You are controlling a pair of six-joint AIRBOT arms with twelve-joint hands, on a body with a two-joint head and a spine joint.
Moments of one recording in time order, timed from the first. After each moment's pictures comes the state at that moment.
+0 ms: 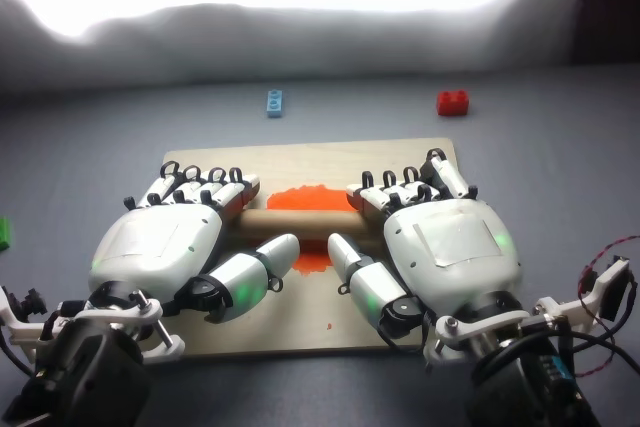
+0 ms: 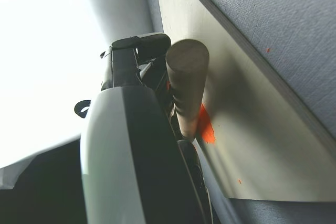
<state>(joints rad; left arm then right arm) 0.86 -1.31 1.10 -0.79 -1.12 1.32 -0.73 -1.62 1.15 0.80 1.29 -1.62</state>
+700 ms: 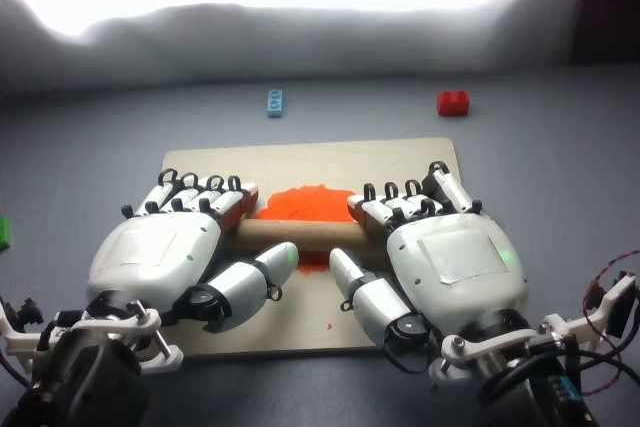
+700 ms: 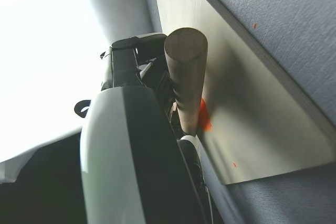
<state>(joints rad) 0.86 -1.31 1.07 -0.79 -1.14 1.33 -0.76 -1.62 1.11 0.79 1.32 -1.63</state>
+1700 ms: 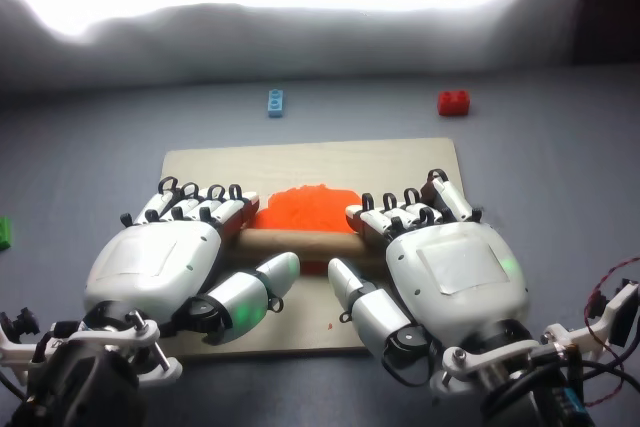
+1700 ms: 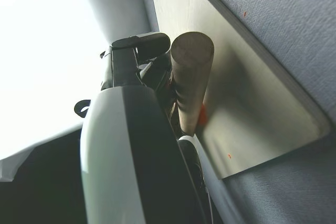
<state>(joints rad) 0.87 -1.28 1.01 -0.80 -1.15 1.36 -0.77 -1.61 1.07 0.79 1.33 -1.64</state>
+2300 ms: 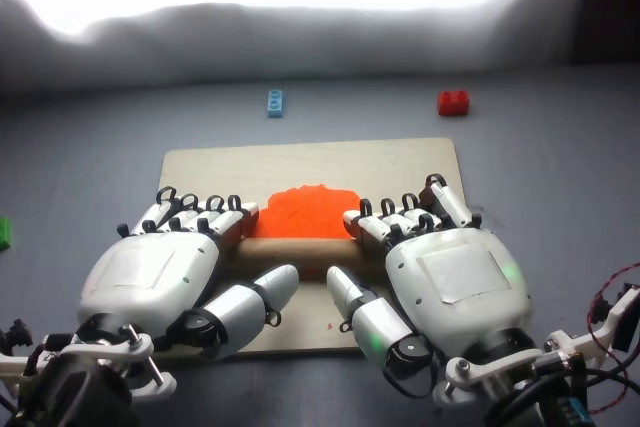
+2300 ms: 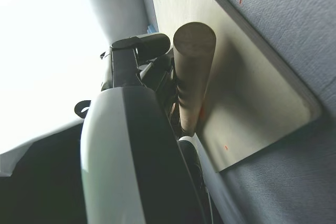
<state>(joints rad) 0.89 -1.26 0.97 -0.80 -1.16 1.36 -0.78 -1.60 1.05 0.77 1.34 -1.64</state>
